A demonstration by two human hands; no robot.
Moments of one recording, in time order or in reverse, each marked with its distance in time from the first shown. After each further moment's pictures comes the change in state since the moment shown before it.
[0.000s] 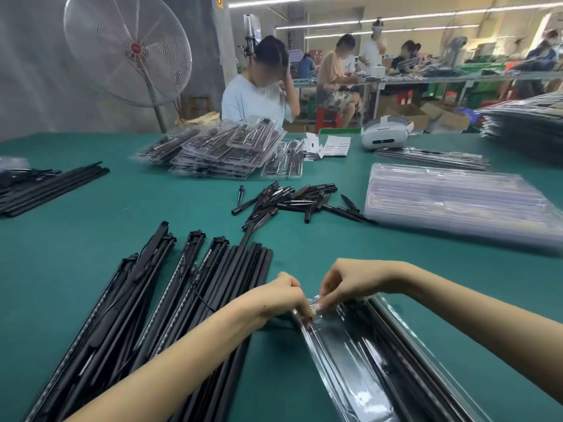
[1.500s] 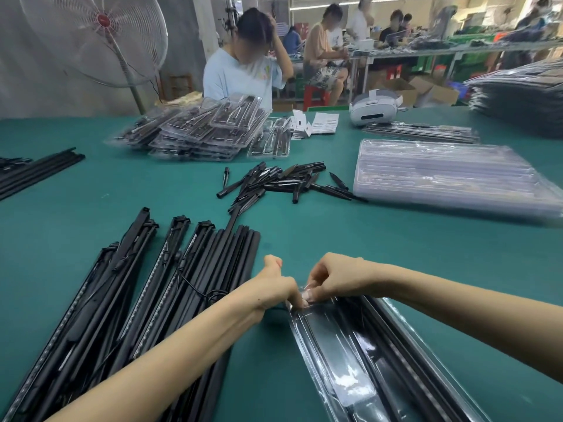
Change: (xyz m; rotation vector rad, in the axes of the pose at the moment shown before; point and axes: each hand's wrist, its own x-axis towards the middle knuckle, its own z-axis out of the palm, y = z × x) left_hand 0.017 -0.018 0.017 -0.127 0.066 0.000; right_hand 0.002 0.004 0.031 0.024 0.085 0.147
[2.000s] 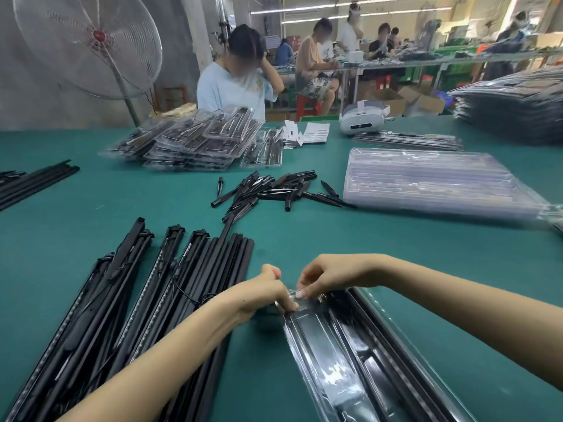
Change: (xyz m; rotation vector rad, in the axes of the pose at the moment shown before) left_hand -0.013 0.011 -0.008 0.106 -0.125 -0.011; right_hand -0.003 0.004 -0.015 0.130 -0.109 -0.103
